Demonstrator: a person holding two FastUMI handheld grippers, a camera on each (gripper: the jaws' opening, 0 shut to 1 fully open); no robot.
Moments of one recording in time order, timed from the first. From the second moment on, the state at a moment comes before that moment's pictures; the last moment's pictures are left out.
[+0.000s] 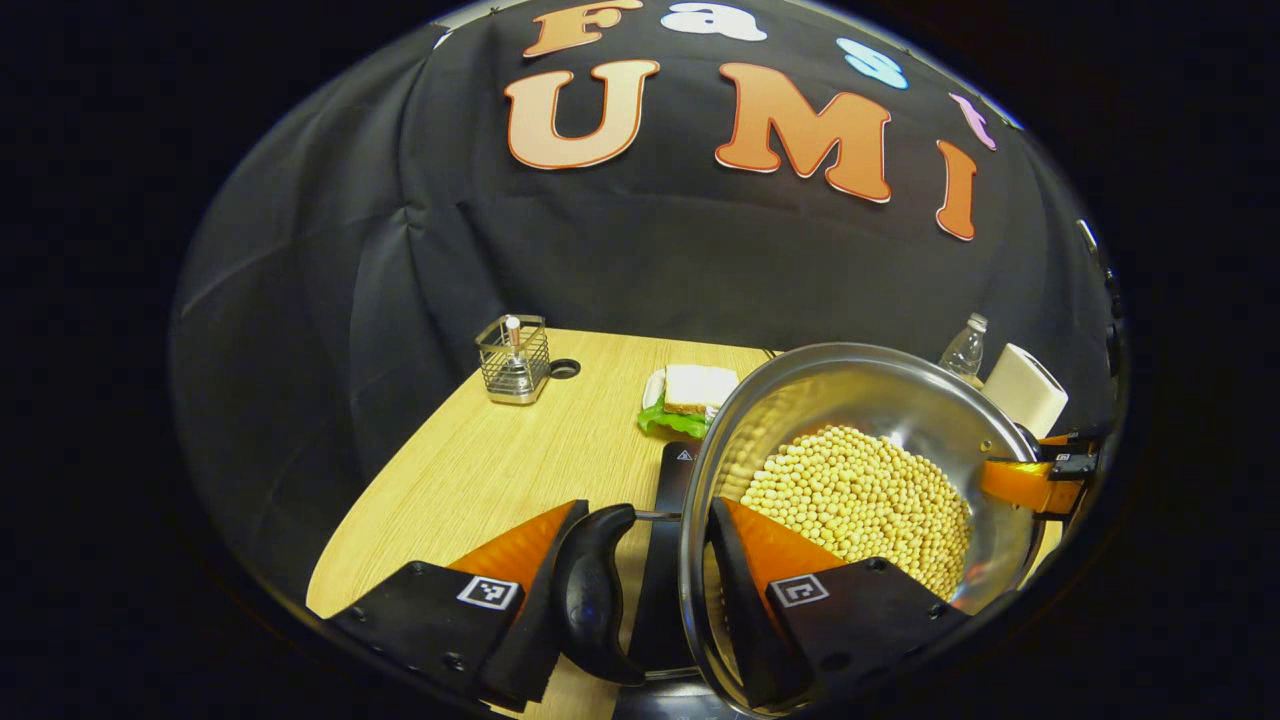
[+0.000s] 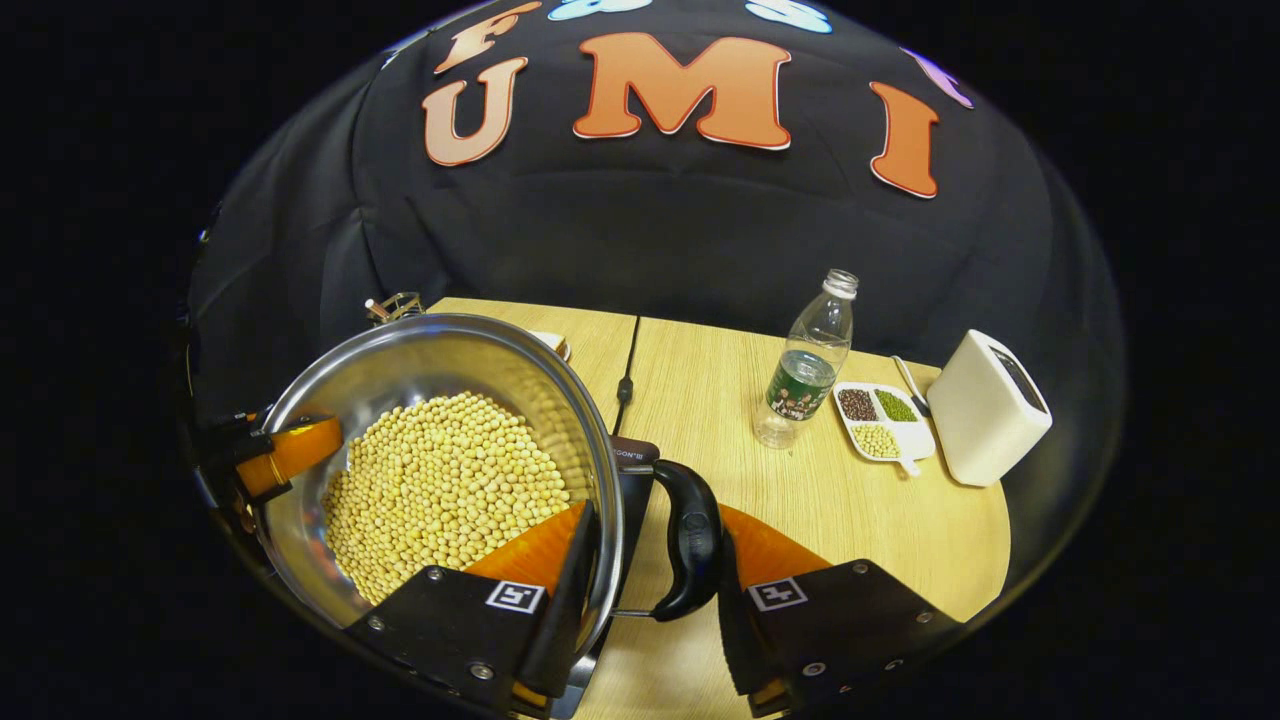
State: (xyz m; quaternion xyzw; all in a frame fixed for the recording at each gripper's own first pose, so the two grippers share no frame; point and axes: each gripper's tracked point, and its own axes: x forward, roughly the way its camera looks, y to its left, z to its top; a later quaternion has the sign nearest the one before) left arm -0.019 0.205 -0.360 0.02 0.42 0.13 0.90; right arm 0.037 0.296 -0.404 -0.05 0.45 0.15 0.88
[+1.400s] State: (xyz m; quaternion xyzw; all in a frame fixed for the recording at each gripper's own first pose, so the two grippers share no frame) left arm 0.000 0.207 -0.366 0.06 0.43 0.17 0.89; right arm 0.039 0.312 -0.386 -0.08 0.43 0.14 0.89
